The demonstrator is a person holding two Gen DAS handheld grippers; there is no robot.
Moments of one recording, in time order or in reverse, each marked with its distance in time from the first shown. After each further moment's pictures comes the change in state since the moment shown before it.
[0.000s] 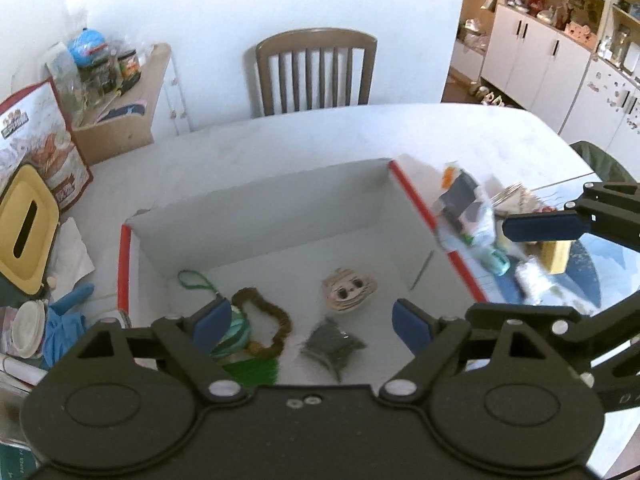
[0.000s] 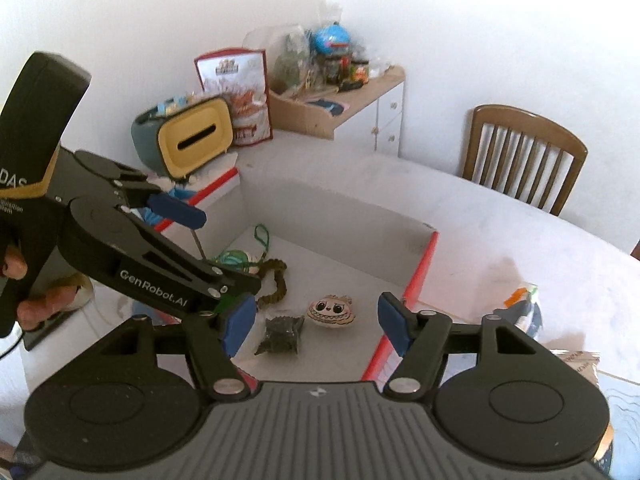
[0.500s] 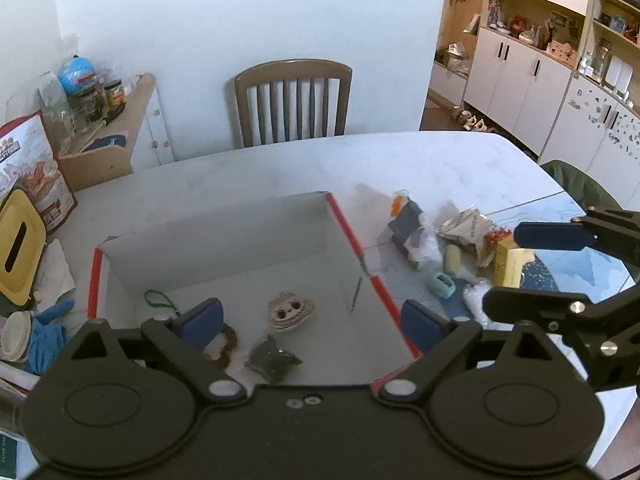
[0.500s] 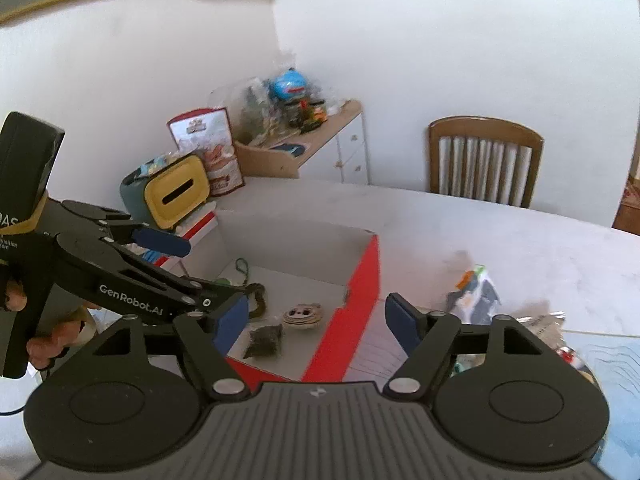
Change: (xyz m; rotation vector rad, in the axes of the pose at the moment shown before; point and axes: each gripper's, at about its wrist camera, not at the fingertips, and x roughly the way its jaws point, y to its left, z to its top) left arm -0.029 -0.052 0.001 -0.024 -0.098 -0.021; right arm -0.072 -0.041 -0.036 0.149 -0.134 -0.033
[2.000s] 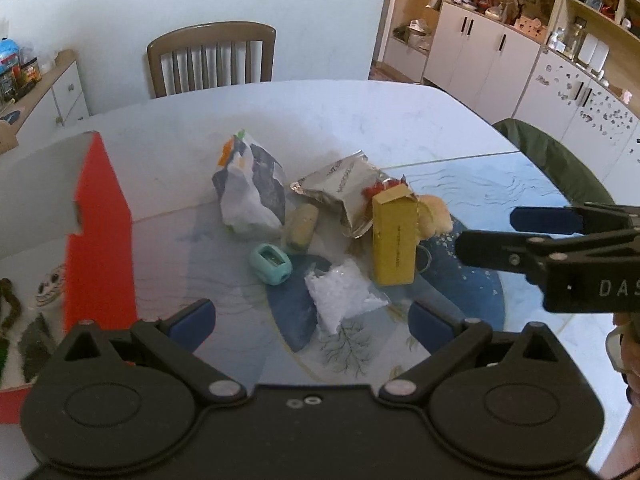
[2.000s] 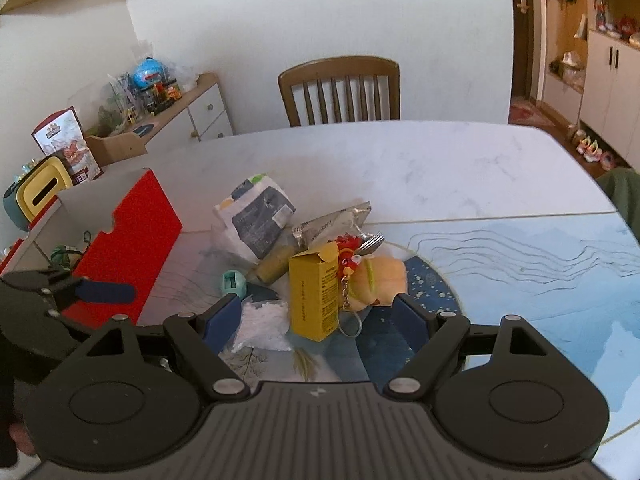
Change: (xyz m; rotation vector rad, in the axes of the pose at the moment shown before) left arm 0.118 -0.171 -0.028 -0.043 0.037 -0.088; right arm -0.017 -0.180 -0.091 0.219 0.101 -0.236
